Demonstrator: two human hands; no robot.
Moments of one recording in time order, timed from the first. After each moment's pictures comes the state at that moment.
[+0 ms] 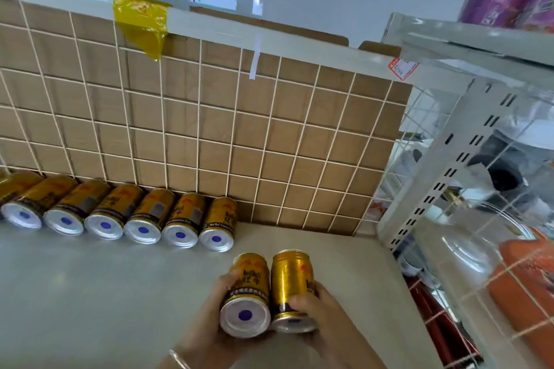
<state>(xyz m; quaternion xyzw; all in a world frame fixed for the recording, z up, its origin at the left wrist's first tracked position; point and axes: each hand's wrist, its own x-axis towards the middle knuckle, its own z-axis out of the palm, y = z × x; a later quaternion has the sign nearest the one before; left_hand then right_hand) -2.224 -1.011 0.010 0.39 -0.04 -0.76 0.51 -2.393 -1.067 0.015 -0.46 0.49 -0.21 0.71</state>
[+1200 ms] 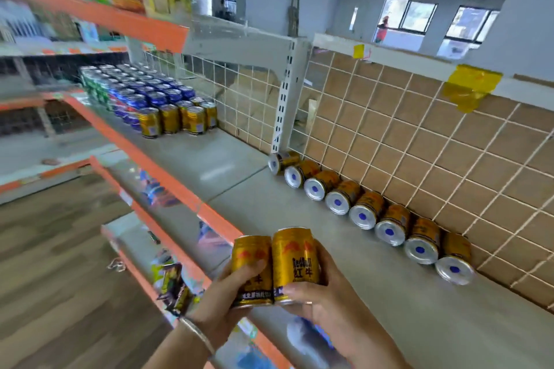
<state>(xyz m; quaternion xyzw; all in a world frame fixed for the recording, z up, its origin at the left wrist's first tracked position) -1.994 -0.727 0.020 0.48 -0.08 -0.45 0.75 -2.108 -0.855 0.053 -0.59 0.19 -0.08 0.78</state>
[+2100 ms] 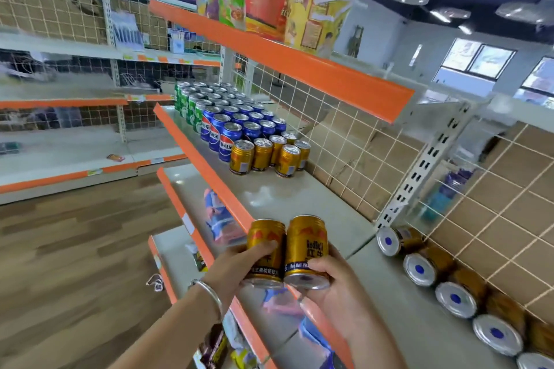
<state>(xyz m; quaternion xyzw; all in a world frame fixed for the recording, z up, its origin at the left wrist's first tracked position) -1.710 -0.664 0.023 0.57 -0.01 -0.33 0.75 -1.806 -0.808 0.044 -0.53 0.17 -0.02 0.83</state>
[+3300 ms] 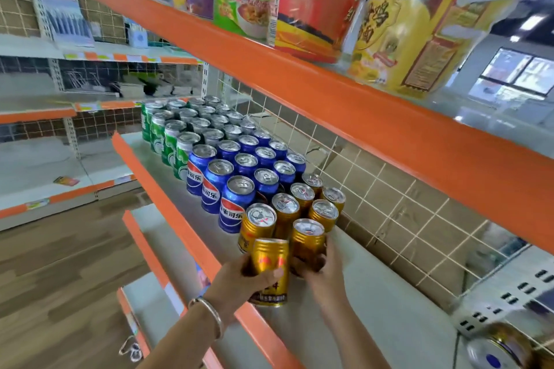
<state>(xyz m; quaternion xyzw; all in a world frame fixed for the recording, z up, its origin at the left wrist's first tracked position) -1.433 -0.704 -0.013 0.68 -0.17 -0.30 0.64 -1.506 -0.858 -0.013 -0.75 0.29 -0.25 0.55</state>
